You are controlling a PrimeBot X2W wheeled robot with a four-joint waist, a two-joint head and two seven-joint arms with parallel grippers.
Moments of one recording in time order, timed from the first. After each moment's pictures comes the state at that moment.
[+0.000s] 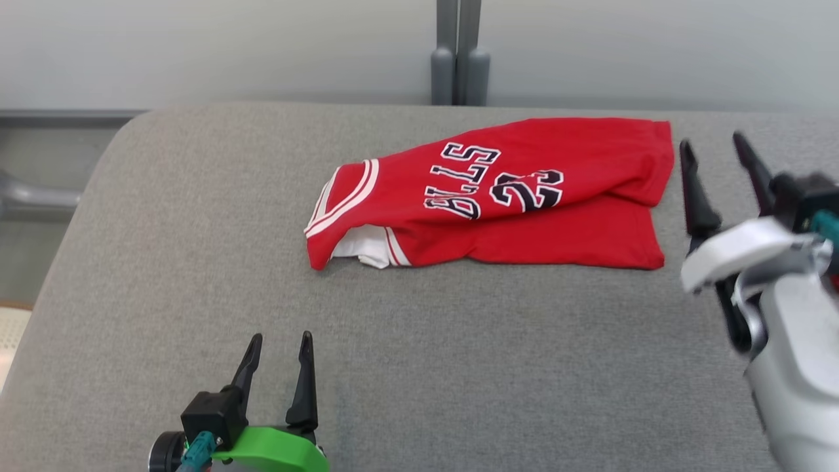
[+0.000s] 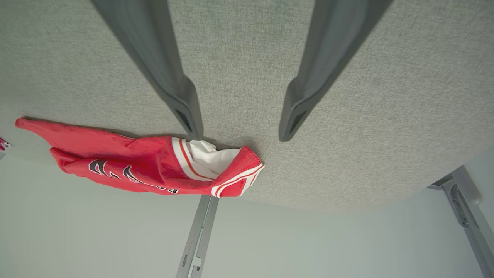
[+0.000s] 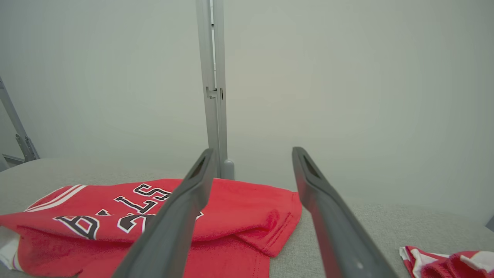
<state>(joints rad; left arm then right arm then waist) -0.02 0.05 -0.22 0.27 -0.30 0.00 -0.26 -0.52 -0.28 0.08 0.52 0.24 0.13 -0.26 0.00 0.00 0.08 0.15</state>
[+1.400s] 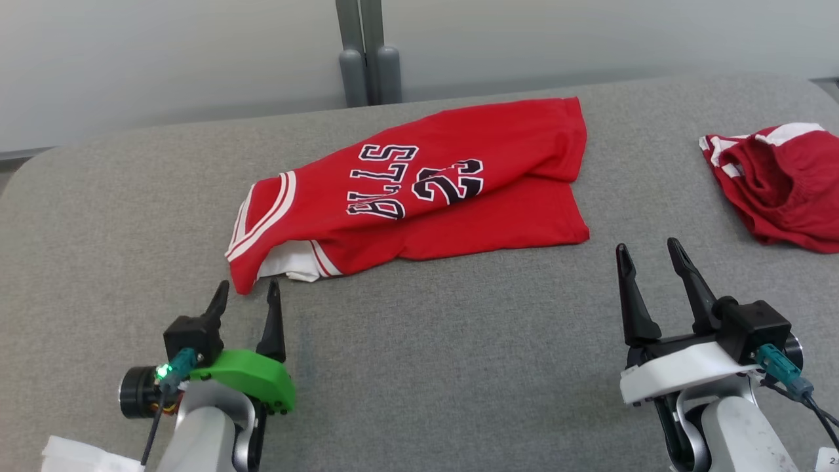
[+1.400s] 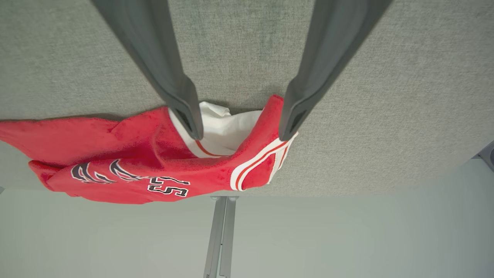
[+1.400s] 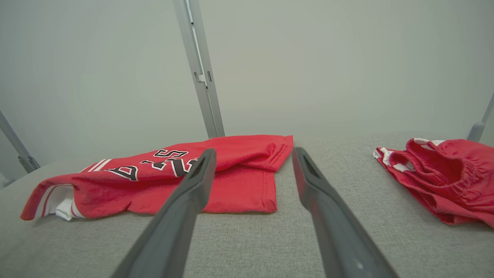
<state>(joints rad) -0.27 0.06 -0.15 0.57 -0.24 -0.02 -0.26 -0.11 -0.05 0.03 0.15 0.16 0.13 -0.26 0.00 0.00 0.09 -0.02</state>
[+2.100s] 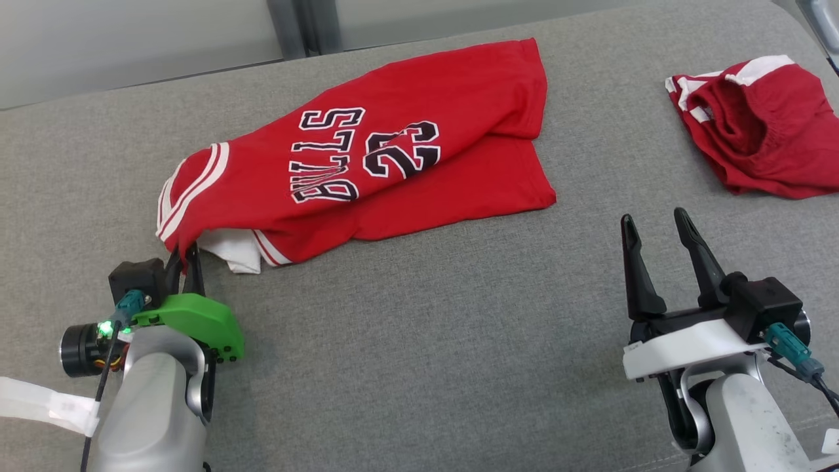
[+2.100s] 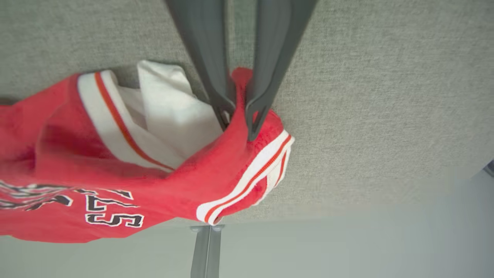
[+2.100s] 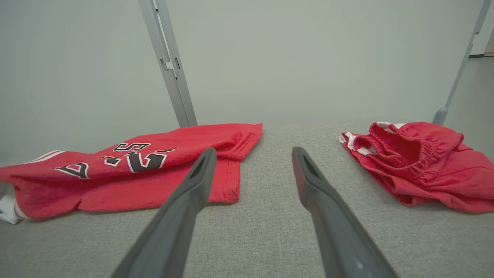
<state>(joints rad) -0.51 0.12 -0.07 0.85 -0.20 0.00 -0.26 -0.17 -0.05 0.02 0.12 0.15 0.13 -0.26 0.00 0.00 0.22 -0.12</state>
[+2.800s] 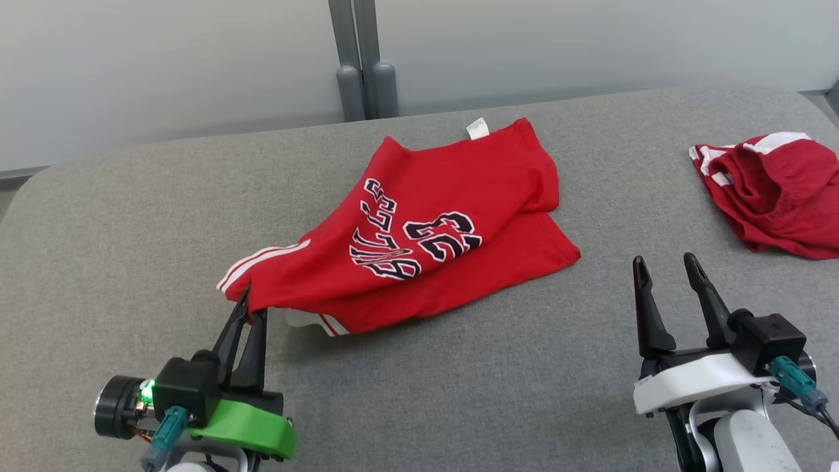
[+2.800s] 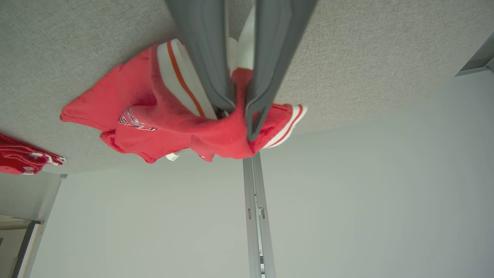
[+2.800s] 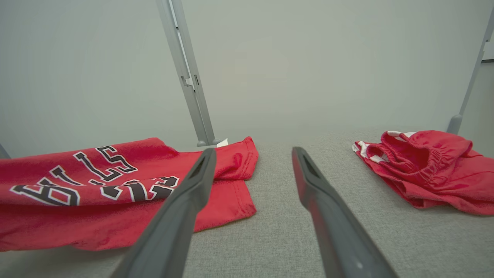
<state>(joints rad) -0.03 0.11 -0.15 0.06 -0.11 -0.07 -0.18 -0.08 -0.05 0.00 0.15 0.18 0.13 -0.26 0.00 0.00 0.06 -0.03</state>
